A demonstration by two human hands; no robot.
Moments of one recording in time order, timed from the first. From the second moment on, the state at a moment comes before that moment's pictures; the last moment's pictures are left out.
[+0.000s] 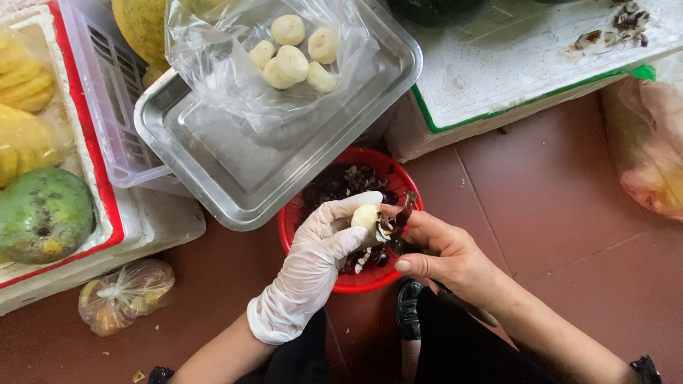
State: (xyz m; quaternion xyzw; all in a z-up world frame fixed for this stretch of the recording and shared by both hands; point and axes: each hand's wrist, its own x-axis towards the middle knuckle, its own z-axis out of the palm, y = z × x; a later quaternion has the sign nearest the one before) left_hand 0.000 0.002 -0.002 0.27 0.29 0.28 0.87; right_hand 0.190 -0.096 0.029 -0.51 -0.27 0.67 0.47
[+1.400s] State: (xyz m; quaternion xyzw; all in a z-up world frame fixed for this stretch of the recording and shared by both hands) left_hand 0.004 0.004 0.024 0.33 0.33 0.29 0.84; right_hand 0.193 -0.096 0.013 -0.51 -0.31 0.65 0.47
